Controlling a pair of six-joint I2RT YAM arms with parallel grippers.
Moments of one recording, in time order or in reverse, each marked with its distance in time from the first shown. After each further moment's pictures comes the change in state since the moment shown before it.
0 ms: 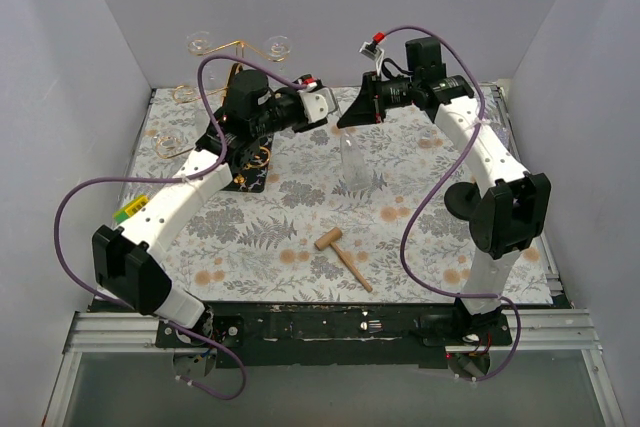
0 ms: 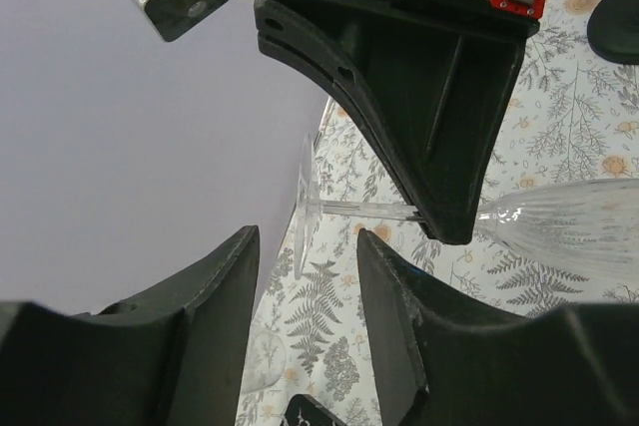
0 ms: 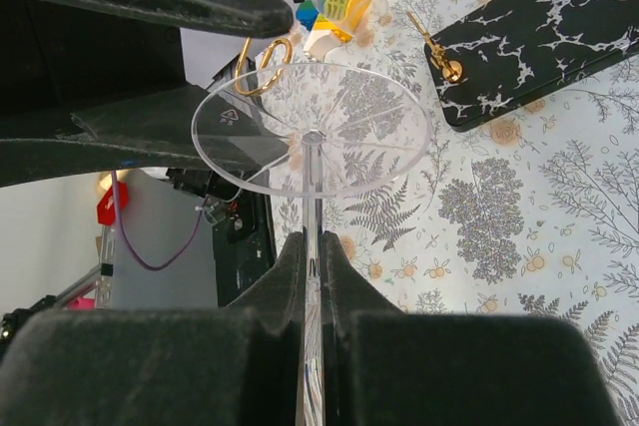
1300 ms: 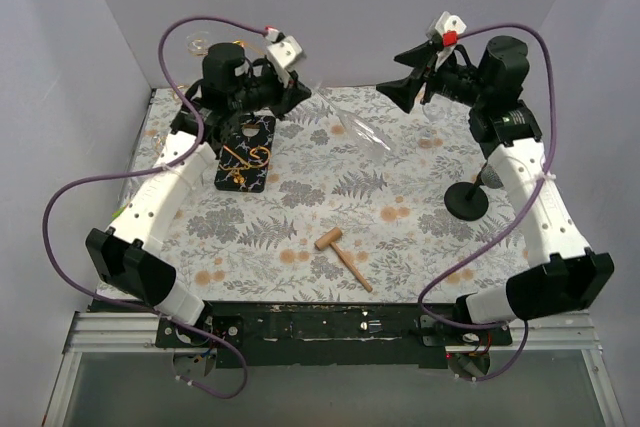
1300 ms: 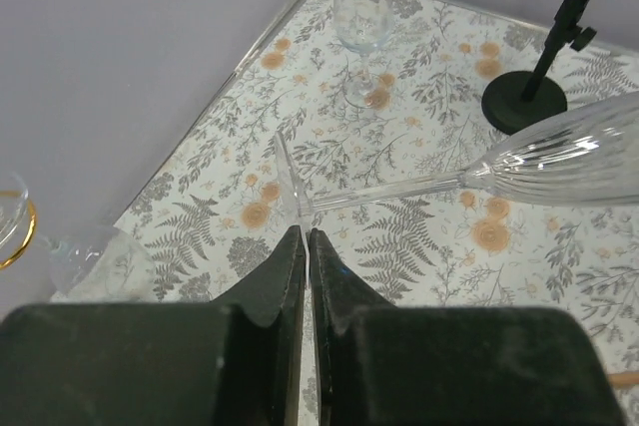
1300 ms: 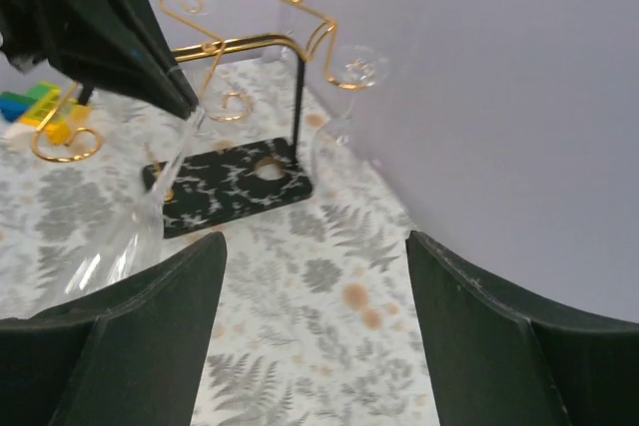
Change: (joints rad) left arm 0.084 0.041 0.201 -0.274 0.023 -0.417; right arm -0.126 -0.391 -0.266 0.430 0.314 -0.258
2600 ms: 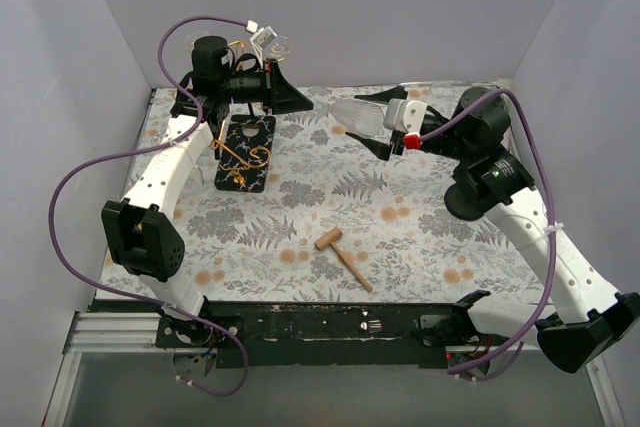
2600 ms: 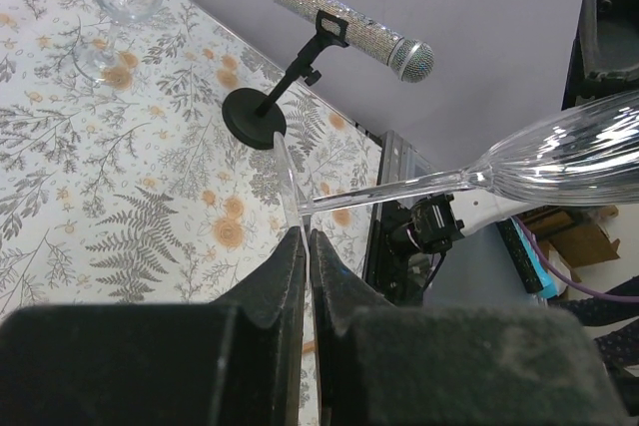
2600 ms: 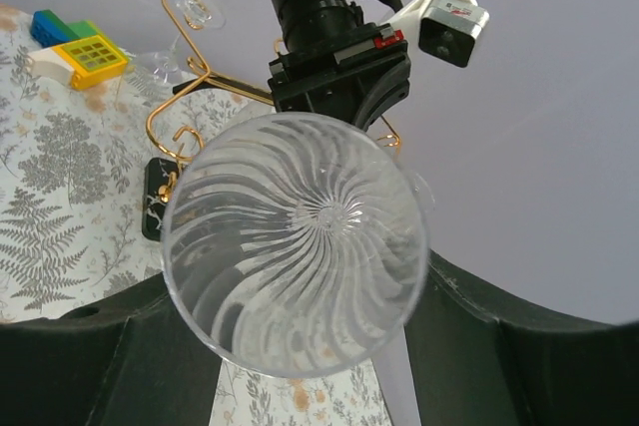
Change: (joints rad) left arm 0.208 0.152 0.030 0.150 0.633 -0.718; right arm 0.344 -0.307 -0.254 0.046 0.125 -0.526
